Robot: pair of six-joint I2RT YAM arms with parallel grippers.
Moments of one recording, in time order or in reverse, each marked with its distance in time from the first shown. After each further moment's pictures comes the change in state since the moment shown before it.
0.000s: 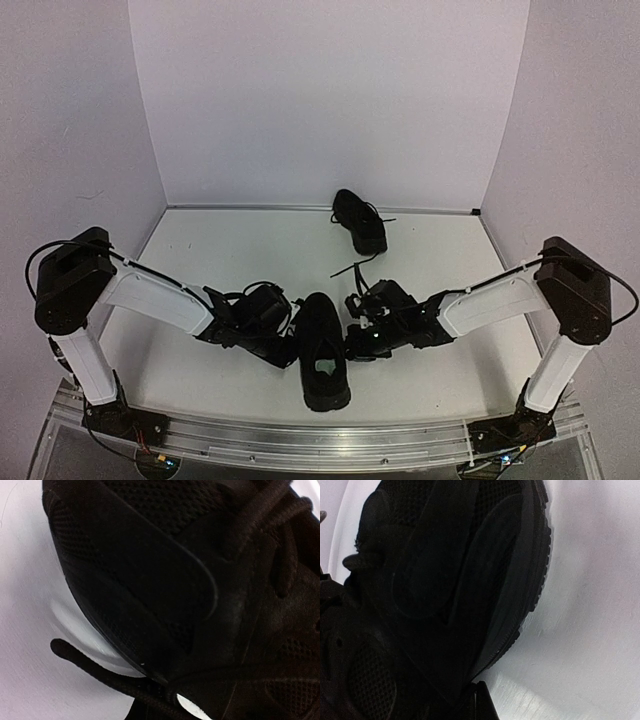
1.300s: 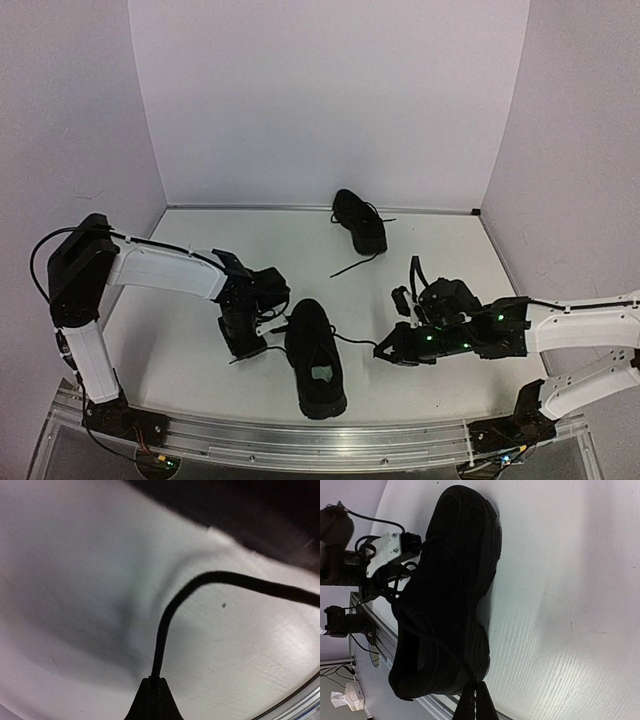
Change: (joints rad) left arm 0.095 0.076 0.287 -0.808 -0.121 0.580; right arm 0.074 -0.579 -0.191 -0.269 0.109 0.153
